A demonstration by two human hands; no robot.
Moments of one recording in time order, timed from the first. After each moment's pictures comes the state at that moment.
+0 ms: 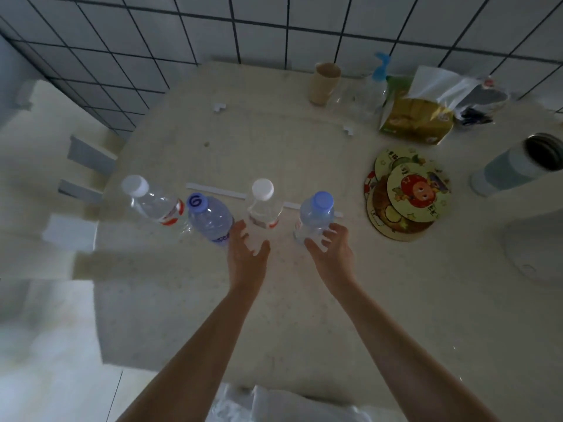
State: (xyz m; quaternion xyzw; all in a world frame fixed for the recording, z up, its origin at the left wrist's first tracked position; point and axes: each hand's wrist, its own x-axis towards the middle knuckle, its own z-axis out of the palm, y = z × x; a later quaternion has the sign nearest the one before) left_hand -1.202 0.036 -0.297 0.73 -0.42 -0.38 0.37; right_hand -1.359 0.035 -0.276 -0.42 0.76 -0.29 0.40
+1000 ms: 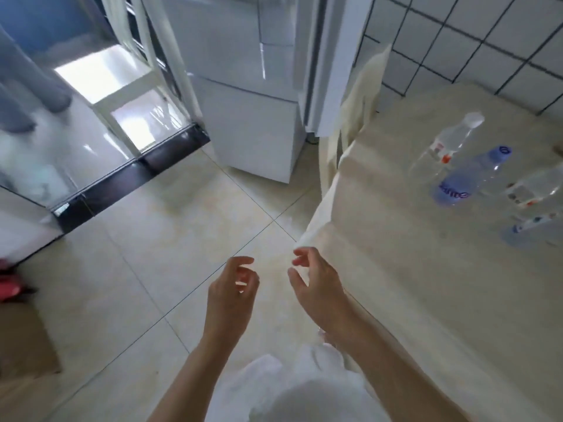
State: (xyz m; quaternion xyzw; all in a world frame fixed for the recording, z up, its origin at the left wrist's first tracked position) left_hand -0.893 0.499 -0.218 0.83 -0.25 -0.24 0.44; right_hand -1.009 0.387 -0.207 -0.78 0.43 -0.09 0.45
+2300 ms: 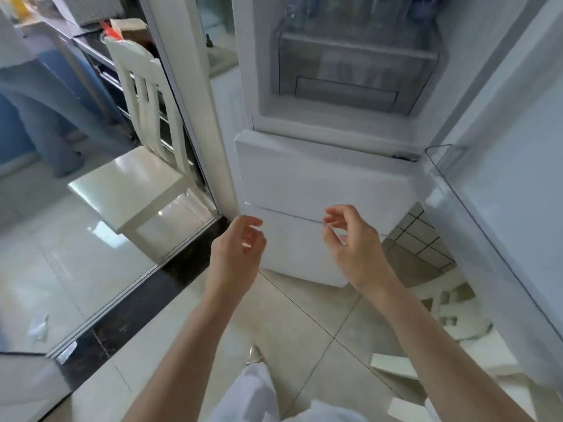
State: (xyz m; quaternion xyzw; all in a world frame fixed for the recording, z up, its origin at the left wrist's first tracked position) left_hand -0.289 0.208 -0.144 0.79 -0.36 -0.18 0.47; right_hand -0.451 0.102 -0.119 -0.77 0.43 -0.25 0.39
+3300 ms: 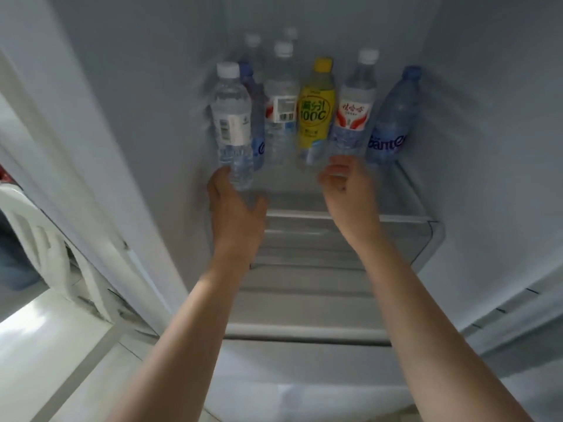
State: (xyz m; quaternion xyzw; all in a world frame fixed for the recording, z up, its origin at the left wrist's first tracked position) left_hand -0.115 -0.256 -0.027 0.69 -0.42 -0.09 0.58; right_hand -0.265 -0.318 0.006 -0.68 0.48 -0.48 0.28
